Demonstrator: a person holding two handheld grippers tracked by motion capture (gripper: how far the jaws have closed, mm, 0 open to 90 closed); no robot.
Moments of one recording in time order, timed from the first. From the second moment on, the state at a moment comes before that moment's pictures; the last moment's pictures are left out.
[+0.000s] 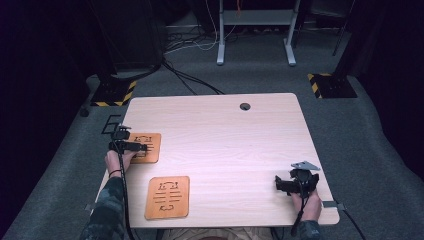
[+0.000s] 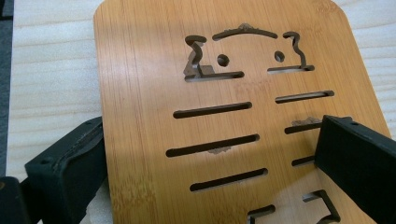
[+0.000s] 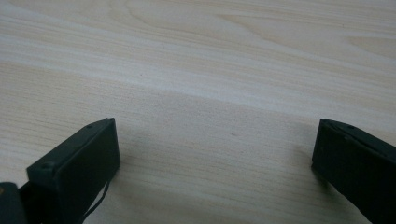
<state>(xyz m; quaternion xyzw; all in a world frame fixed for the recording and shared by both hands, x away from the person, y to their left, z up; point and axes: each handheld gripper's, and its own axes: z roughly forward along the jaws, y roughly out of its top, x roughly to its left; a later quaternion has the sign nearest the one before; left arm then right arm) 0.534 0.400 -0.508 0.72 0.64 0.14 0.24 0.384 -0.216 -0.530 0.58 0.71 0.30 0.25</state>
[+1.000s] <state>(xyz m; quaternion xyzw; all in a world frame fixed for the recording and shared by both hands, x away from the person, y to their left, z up) 0.524 0.398 -0.499 0.71 0.63 0.15 0.27 0.384 -0.216 -0.530 0.58 0.71 0.30 0.25</state>
